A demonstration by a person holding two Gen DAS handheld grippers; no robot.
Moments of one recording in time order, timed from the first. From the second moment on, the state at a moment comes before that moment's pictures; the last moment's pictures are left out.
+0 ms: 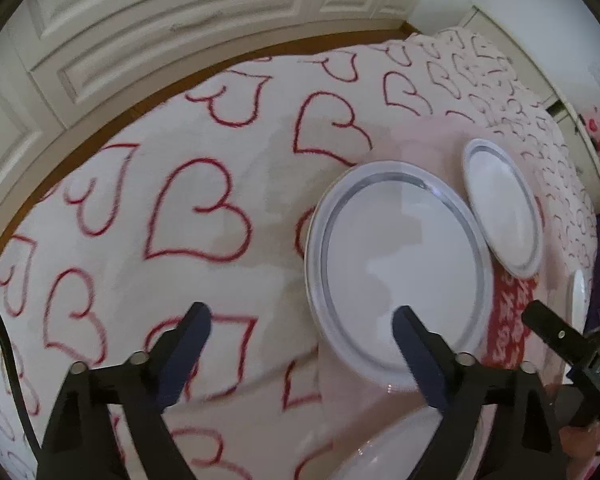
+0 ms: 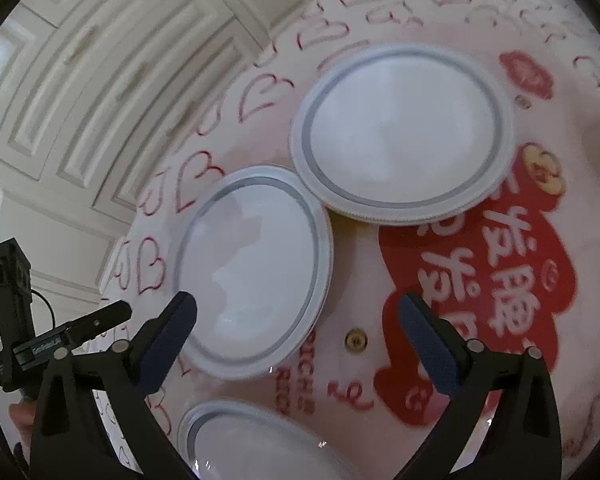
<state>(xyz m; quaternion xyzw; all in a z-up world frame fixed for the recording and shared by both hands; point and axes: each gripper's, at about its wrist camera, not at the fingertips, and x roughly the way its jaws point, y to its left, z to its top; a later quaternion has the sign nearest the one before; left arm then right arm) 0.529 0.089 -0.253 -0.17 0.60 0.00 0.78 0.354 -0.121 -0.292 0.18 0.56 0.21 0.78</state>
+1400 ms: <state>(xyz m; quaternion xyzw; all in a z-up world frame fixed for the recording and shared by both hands) 0.569 0.108 -0.342 -0.30 0.56 0.00 0.77 0.335 -0.094 -0.289 0.13 0.52 0.26 0.80</state>
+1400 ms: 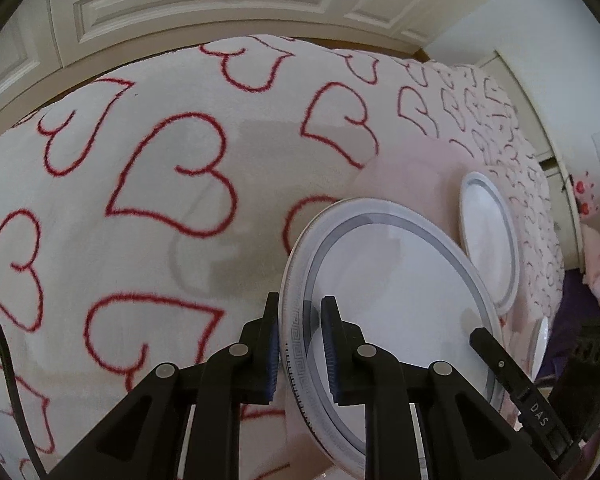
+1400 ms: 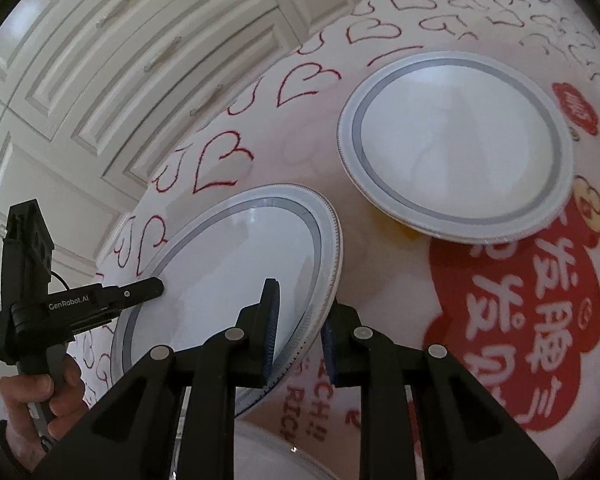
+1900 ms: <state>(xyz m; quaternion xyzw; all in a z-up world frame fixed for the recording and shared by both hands) 0.429 0.085 -0.265 -0.29 0.53 -0.04 0.80 0.225 -0.138 -0.237 0.12 0.49 0.26 0.83</state>
